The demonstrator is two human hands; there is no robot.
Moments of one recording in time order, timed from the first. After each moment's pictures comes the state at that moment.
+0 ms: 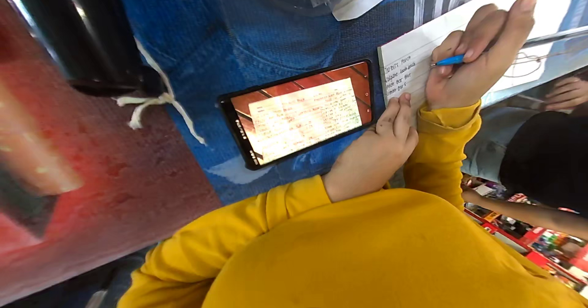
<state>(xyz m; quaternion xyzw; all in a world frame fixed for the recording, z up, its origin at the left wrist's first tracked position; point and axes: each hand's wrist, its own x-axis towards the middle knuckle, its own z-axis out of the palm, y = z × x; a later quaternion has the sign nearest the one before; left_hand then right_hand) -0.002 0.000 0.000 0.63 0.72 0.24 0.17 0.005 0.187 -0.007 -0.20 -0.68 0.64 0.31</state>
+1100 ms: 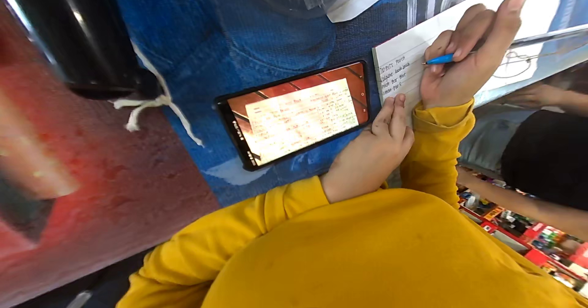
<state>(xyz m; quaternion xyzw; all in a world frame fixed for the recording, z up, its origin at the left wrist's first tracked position) 0.000 0.000 -0.001 0.63 0.72 0.24 0.16 0.003 0.186 -0.009 -0.19 -0.68 0.63 0.32</state>
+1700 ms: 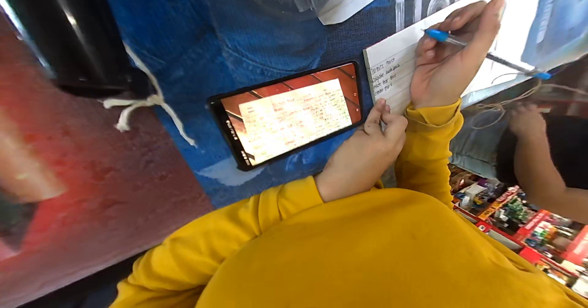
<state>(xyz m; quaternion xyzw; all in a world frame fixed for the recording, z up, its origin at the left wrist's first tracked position) 0.003 -0.001 -0.008 0.63 0.72 0.26 0.11 0.001 0.181 -0.005 -0.26 -0.68 0.60 0.32</state>
